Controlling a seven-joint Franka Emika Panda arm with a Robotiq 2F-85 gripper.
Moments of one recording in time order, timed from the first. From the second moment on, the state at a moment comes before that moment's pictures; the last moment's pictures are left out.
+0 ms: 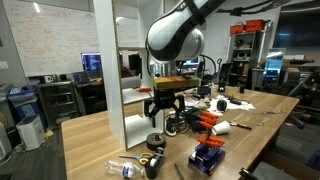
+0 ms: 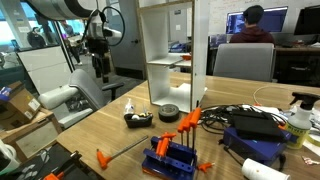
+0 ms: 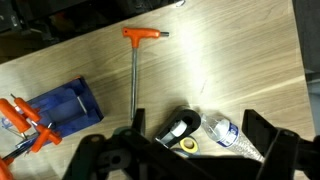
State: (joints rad) arm 0.09 -0.16 0.25 -2.37 0.12 2.09 0.54
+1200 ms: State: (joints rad) arm 0.10 0.01 0.20 -2.23 0.22 2.30 0.95
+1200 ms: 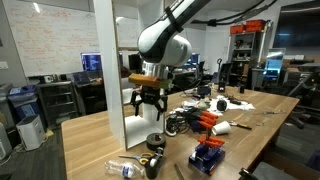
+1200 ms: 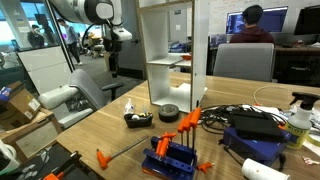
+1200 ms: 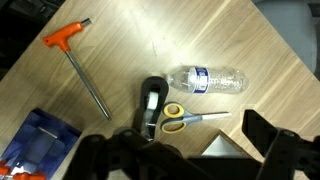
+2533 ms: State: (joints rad) arm 0.16 0.46 0.09 -2.07 0.20 2.40 1.04
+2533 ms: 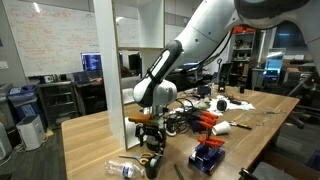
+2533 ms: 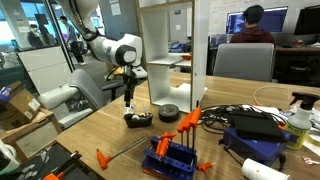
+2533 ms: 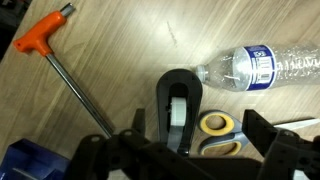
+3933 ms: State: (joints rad) arm 0.14 0.72 0.03 -1.95 0.21 2.52 0.91
